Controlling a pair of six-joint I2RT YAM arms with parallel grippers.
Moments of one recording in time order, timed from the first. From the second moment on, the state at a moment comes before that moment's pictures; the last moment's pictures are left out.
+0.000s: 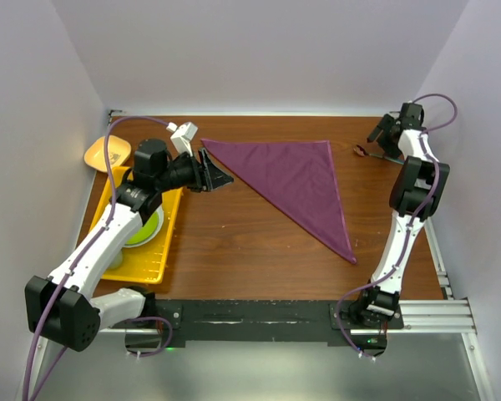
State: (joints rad) left arm -0.33 1.16 0.98 -0.18 0.60 -0.56; right arm -0.29 2.42 2.03 -0.46 -0.07 0.40
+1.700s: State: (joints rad) left arm -0.34 1.14 1.00 -0.20 0.61 -0.56; right arm -0.10 2.32 1.92 -0.76 0.21 -0.02
